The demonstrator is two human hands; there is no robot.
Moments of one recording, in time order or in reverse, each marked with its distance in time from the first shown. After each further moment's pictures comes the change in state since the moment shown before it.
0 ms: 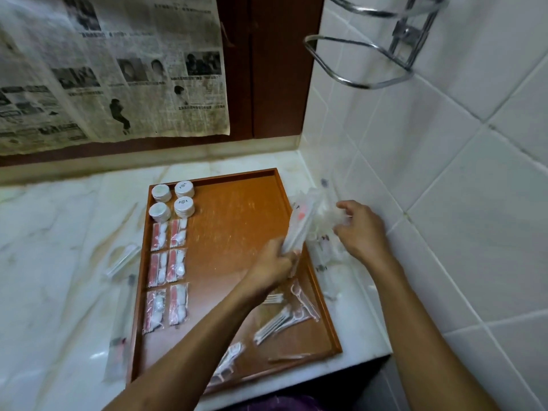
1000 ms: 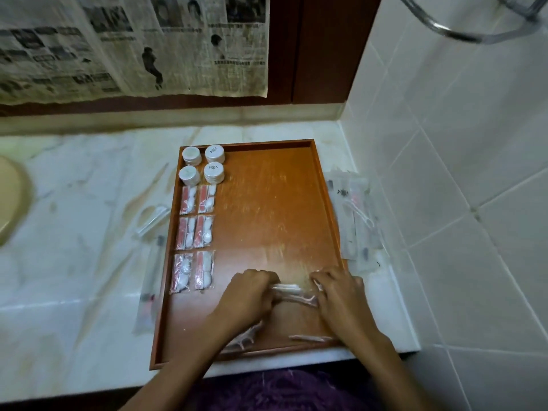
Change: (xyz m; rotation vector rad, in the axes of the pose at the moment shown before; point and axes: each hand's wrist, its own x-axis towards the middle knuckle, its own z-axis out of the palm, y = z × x) left_hand -0.060 -0.079 -0.043 0.943 -0.039 0.031; right_hand -0.118 0.019 0.084 -0.364 -0.319 -0.350
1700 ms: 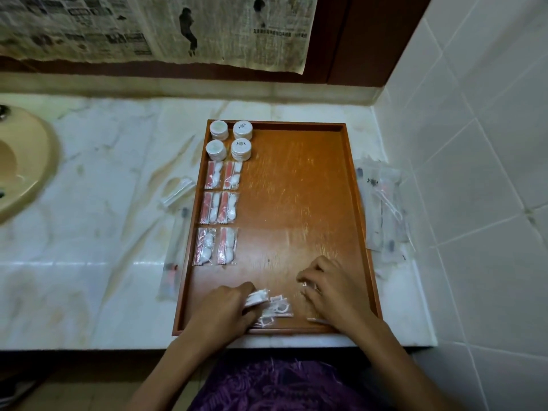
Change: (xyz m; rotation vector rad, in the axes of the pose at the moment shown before) left_hand -0.085 -0.052 0.017 -0.104 0.051 -0.099; right_hand 0.005 -0.028 0.020 0.139 -0.178 -0.272
